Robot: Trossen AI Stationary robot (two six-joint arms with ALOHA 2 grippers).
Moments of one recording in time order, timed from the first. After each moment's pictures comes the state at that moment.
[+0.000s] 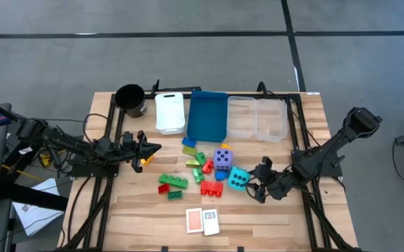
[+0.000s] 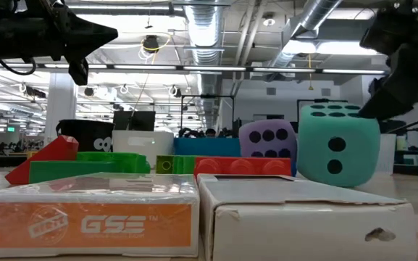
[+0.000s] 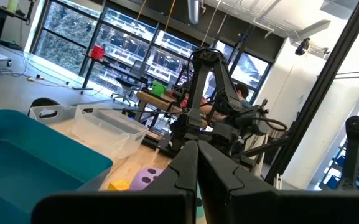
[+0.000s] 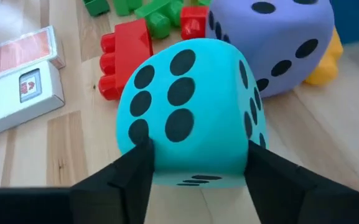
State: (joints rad) left arm -0.21 0.71 0.01 0.94 -0.38 -0.35; right arm 0.64 1.24 0.49 -0.15 0.62 0.77
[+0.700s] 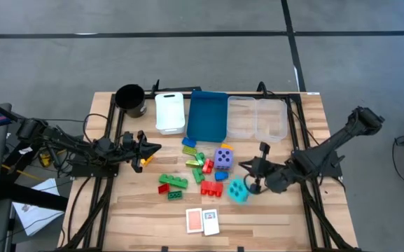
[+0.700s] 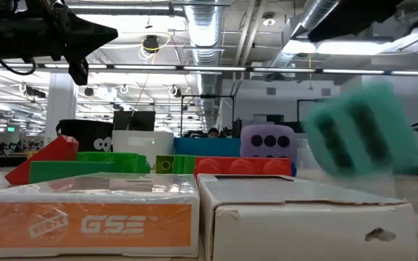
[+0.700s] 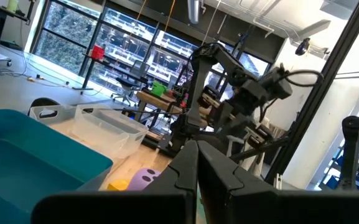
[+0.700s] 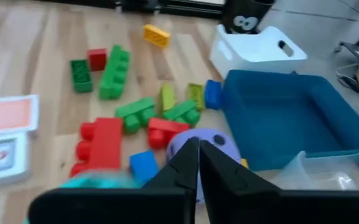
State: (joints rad) left arm -0.21 0.71 0.01 0.94 -0.38 -0.35; right arm 0.57 1.19 0.81 -0.38 0.81 0.36
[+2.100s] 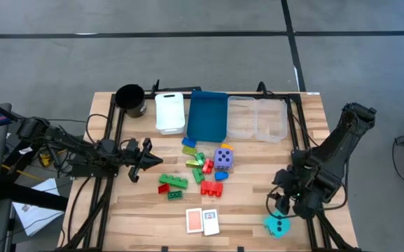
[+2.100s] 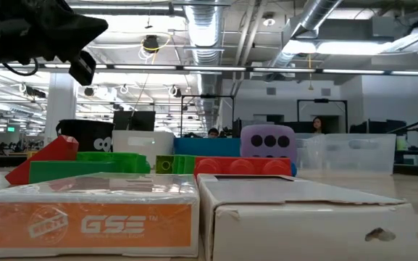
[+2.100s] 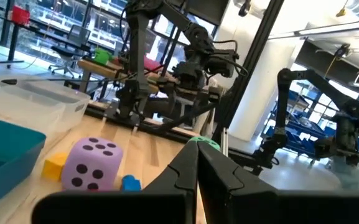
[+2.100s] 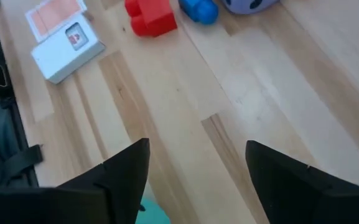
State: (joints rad) left arm -0.21 0.79 0.01 0.97 -0.10 -0.35; right arm 0.98 1.19 0.89 -0.99 0.55 1.42
